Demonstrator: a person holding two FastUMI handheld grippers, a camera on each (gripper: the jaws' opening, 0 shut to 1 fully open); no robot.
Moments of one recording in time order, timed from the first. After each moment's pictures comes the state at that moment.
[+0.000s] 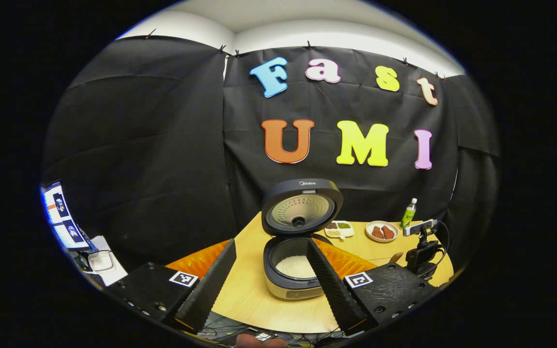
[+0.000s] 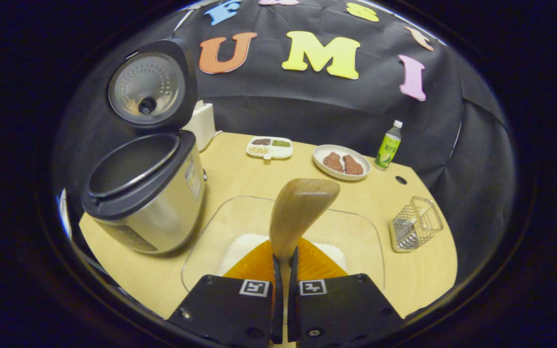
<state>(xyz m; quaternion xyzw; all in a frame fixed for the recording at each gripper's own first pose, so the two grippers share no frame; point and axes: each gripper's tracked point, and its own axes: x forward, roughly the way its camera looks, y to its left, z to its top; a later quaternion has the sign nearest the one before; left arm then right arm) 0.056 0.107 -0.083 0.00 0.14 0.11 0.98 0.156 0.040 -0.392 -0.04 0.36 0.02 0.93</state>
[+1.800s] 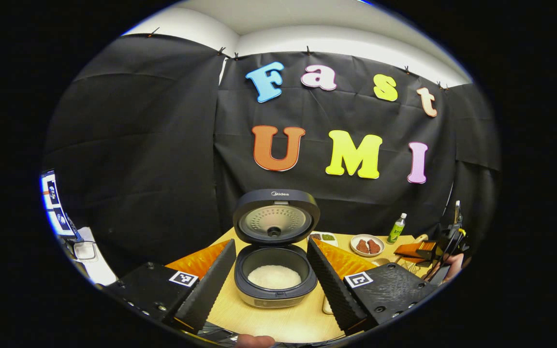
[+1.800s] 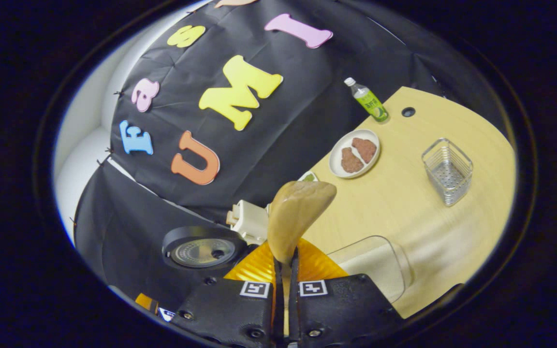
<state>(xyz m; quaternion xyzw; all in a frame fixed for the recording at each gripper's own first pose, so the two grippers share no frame) 0.086 0.060 -0.070 -0.03 0.11 0.11 0.99 0.201 0.003 -0.226 0.43 0.31 0.08 0.84</state>
